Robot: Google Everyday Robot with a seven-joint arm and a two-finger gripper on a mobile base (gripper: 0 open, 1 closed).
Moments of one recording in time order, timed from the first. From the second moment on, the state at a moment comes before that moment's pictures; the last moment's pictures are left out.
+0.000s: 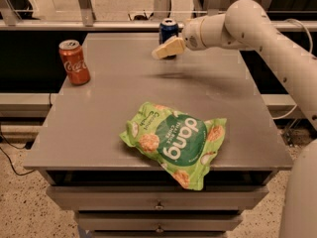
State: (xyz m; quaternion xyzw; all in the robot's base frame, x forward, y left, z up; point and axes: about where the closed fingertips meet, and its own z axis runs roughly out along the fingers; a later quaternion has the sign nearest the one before) arm 0.788 -0.065 0.904 -0.41 0.72 0.17 0.53
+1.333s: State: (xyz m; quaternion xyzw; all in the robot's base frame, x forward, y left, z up) arm 0.825 -0.057 0.893 -0.35 0.73 0.18 0.56
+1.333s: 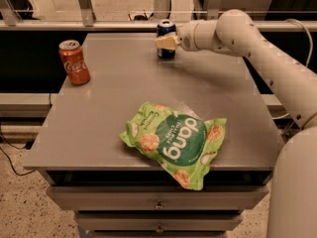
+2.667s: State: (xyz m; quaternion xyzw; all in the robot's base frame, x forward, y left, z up) arm 0.697 -0.125 0.940 -0.44 0.66 0.30 0.53
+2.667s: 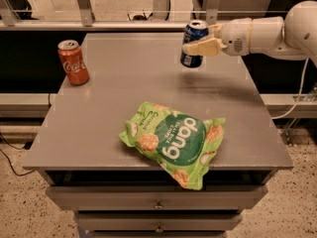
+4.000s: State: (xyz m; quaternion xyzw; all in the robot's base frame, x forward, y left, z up) arm 0.568 -0.203 0.913 -0.56 0.60 0.35 0.44
